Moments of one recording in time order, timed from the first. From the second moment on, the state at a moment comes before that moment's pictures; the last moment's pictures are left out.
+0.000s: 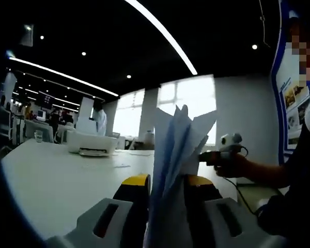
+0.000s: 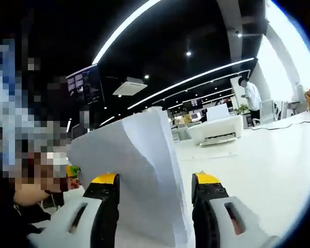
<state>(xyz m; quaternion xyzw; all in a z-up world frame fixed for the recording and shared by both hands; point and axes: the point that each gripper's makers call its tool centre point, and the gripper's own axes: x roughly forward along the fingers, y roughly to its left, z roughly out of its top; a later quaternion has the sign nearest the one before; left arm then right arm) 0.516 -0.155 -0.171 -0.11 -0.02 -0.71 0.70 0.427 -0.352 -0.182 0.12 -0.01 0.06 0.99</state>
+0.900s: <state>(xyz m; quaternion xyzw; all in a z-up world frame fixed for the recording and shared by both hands) 0.518 -0.174 -0.161 -0.10 -0.04 -0.71 0.70 0.421 -0.357 -0.194 0.15 -0.01 0.09 0.98</state>
